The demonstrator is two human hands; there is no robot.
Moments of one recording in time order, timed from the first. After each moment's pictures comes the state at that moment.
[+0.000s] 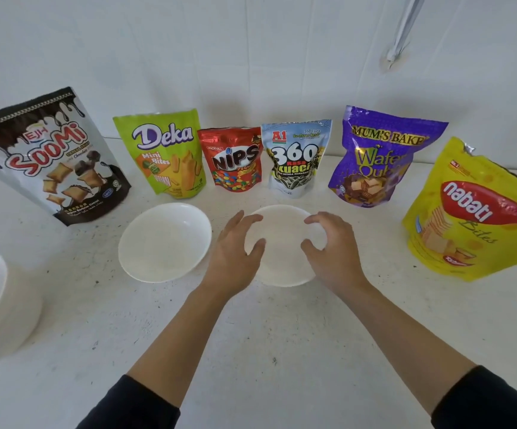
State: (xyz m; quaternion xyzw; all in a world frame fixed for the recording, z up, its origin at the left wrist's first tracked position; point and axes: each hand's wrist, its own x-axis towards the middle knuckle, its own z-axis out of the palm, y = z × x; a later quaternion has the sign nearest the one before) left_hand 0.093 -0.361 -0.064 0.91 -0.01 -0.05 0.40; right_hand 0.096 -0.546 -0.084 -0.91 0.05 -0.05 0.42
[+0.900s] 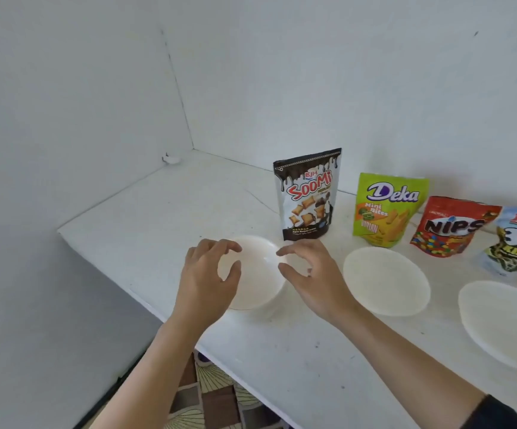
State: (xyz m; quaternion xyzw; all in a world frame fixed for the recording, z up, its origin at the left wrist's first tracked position) left_hand -0.060 0.004 0.009 0.92 0.17 0.21 0.29; right_hand 0.036 -0.180 -0.006 -0.82 -0.26 0.06 0.52
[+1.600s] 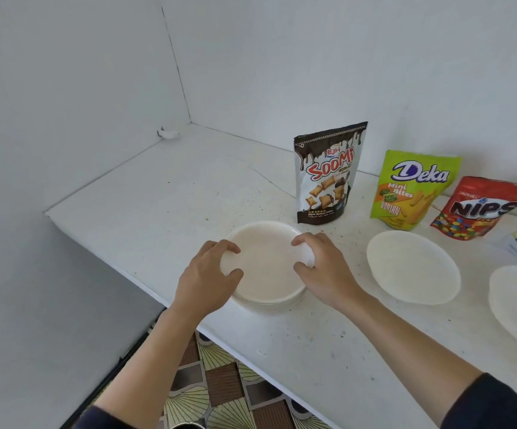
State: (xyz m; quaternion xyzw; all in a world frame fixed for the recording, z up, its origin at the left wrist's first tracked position) left_hand -0.053 0.057 -0.022 0.92 0.21 0.05 0.33; right_hand 0.050 -0.142 -0.041 -0.89 -0.21 0.10 0.41
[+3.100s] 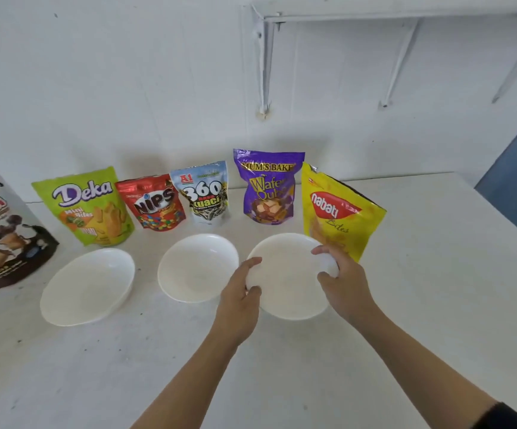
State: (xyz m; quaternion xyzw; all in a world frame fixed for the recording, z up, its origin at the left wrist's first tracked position) left_hand 0.013 -0.495 -0.057 0.81 -0.03 -0.12 0.57; right_hand -0.007 -0.690 -0.052 -0.84 0.17 -0.11 0.51
